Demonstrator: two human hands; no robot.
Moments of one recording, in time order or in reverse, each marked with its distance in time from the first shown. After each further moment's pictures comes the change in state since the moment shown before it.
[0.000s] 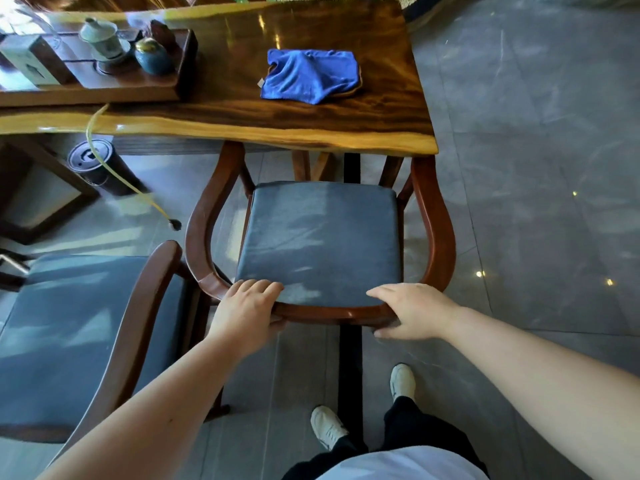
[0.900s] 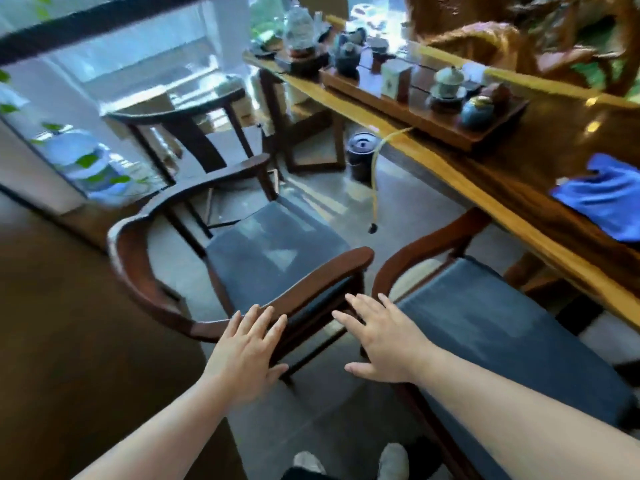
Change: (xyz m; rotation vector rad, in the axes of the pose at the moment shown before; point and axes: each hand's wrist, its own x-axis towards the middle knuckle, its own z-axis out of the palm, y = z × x) left_hand -0.188 -0.041 -0.027 0.108 -0.088 -0.881; right_hand 0.175 -0.225 -0.055 -0.383 0.006 -0.981
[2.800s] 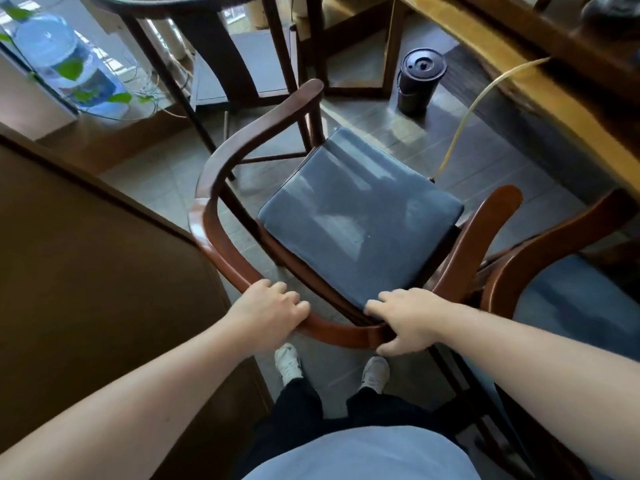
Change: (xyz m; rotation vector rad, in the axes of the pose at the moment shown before) left_hand 0.084 -0.183 0.034 0.021 -0.195 0.369; right_hand 0.213 -0.021 0.030 0.062 -0.589 -0.095
